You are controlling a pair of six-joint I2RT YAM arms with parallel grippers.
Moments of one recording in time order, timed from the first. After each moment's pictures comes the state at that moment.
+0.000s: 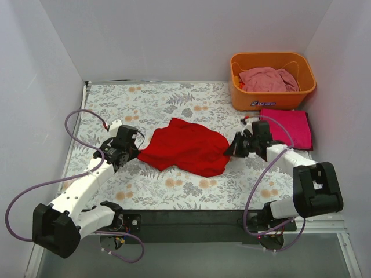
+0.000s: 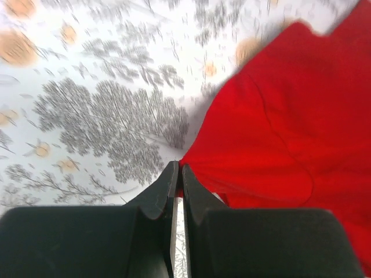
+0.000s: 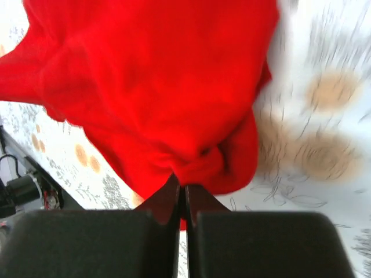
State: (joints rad) left arm -0.42 1.03 0.73 -0.62 -0.38 -0.78; right arm 0.21 1.36 0.55 -0.08 -0.58 0.46
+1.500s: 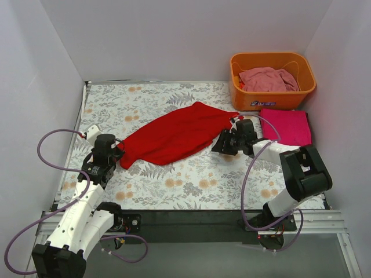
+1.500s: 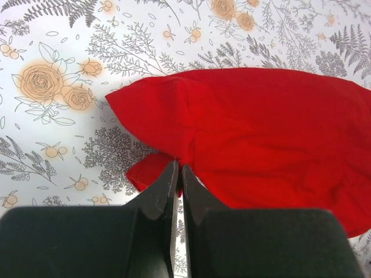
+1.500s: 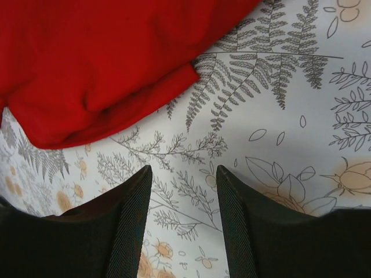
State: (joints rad) left arm -0.19 0.76 0.63 -0.50 -0.41 -0.70; right arm 0.36 1.56 0.71 0.03 -0.37 0.52
